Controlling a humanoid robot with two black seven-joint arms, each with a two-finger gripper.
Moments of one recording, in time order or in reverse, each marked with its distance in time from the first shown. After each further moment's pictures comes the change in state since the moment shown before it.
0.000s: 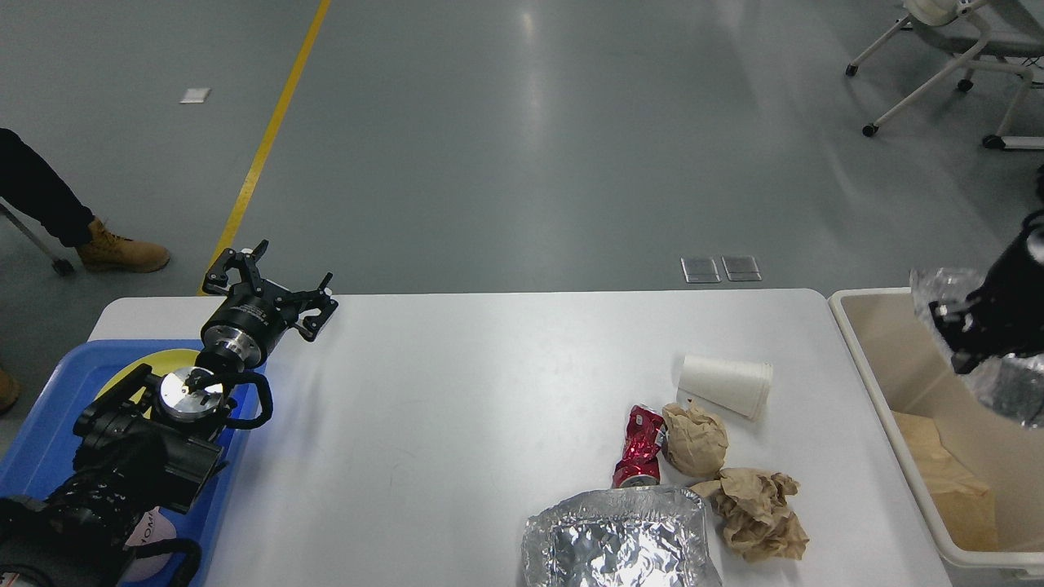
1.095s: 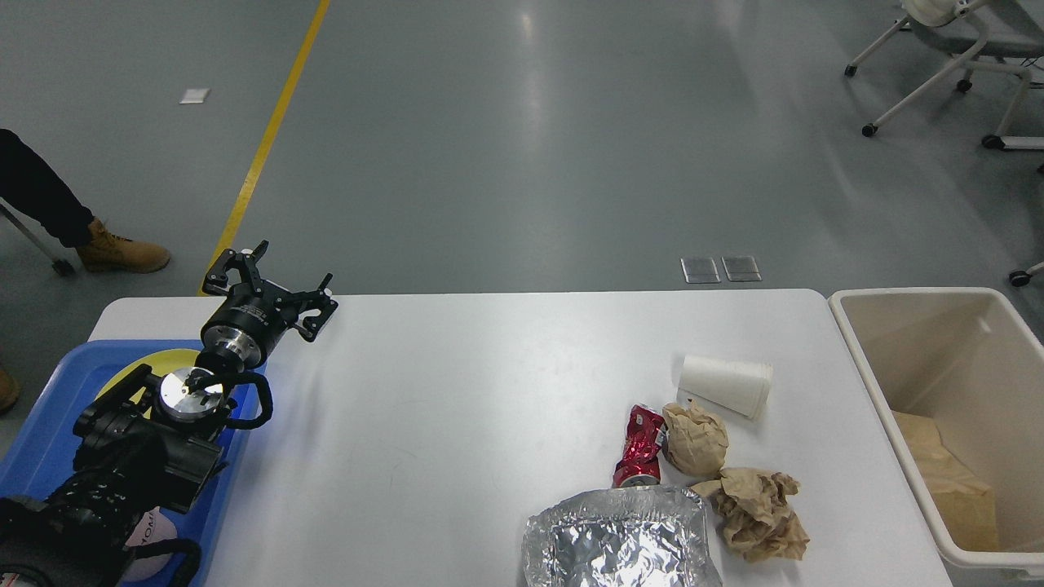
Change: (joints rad) left arm 0.000 0.000 0.000 0.000 0.000 0.000 0.000; right arm -0.519 0.032 -0.164 -0.445 -0.071 -0.220 -0.013
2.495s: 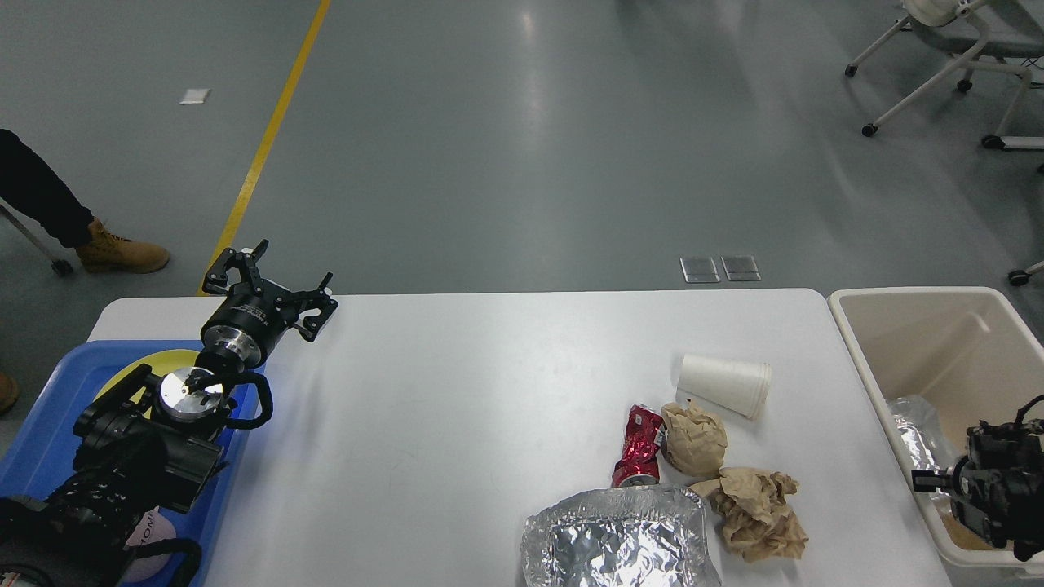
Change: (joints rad) left arm 0.000 0.000 0.000 0.000 0.000 0.000 0.000; right arm -0.807 0.276 0.336 -0.321 0.036 -0.639 0.004
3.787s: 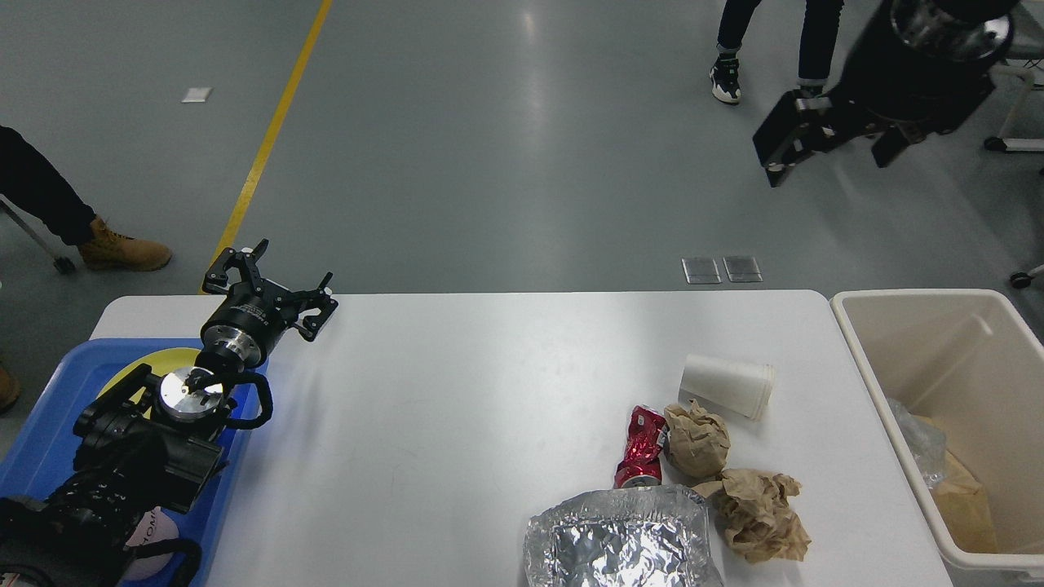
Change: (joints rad) left arm 0.000 0.000 0.000 0.000 0.000 0.000 0.000; right arm 1.597 0.104 -0.087 0.775 0.232 0.861 0.005
